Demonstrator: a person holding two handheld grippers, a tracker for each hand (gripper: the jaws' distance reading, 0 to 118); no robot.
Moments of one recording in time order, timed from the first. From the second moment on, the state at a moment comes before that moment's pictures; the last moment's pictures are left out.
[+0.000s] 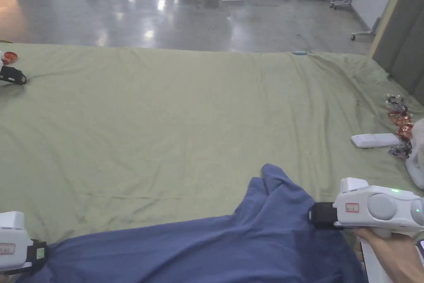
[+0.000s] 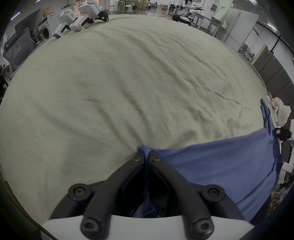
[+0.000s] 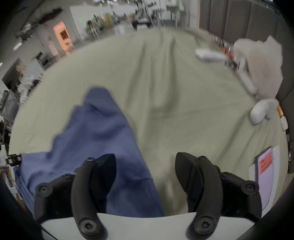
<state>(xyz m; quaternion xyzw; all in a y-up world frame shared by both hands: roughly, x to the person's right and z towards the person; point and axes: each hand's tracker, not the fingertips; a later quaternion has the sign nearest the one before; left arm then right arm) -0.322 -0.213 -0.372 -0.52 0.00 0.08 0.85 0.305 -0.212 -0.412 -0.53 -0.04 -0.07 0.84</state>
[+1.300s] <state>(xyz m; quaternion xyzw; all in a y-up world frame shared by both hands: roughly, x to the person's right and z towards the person) -0.336 -0.157 -0.150 -0.40 -0.01 0.03 0.92 0.270 -0.150 -0.093 -0.42 -0.02 0.00 0.91</state>
